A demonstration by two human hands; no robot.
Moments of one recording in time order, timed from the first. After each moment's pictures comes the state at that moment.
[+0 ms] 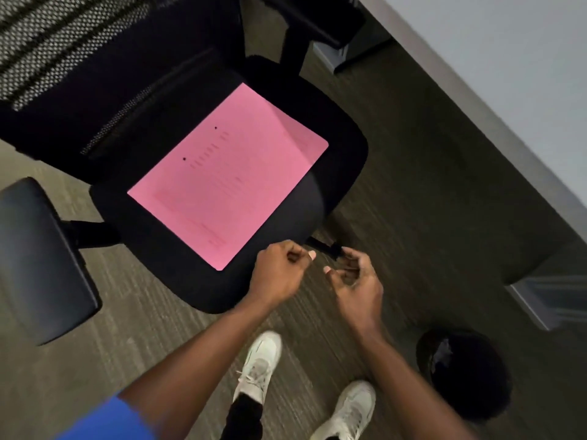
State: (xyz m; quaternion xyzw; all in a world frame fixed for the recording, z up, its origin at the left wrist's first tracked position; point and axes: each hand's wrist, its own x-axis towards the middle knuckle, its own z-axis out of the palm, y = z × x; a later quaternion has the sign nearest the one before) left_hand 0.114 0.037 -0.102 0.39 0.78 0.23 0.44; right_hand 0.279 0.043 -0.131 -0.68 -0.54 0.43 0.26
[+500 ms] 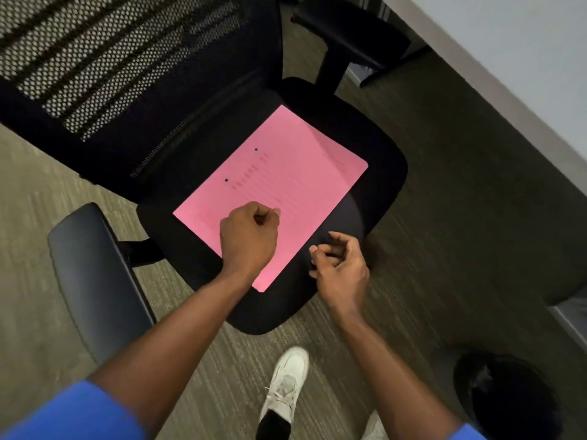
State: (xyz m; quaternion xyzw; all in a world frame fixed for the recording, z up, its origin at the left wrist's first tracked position) left_hand -0.006 0.071 -0.050 0.35 0.83 0.33 0.27; right_hand 0.153 0.069 -0.118 -0.66 -0.44 0.50 0.35
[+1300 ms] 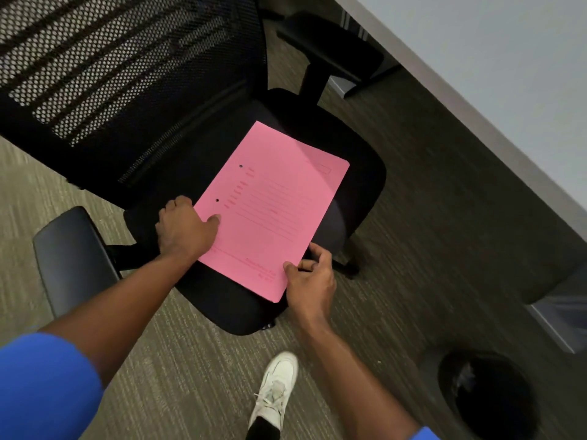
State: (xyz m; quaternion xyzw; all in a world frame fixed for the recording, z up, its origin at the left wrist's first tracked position) left_hand -0.093 0.071 -0.067 0.35 0.92 0.10 0.17; right_hand 0.137 0.044 -0.104 -0.68 -0.41 0.53 0.29
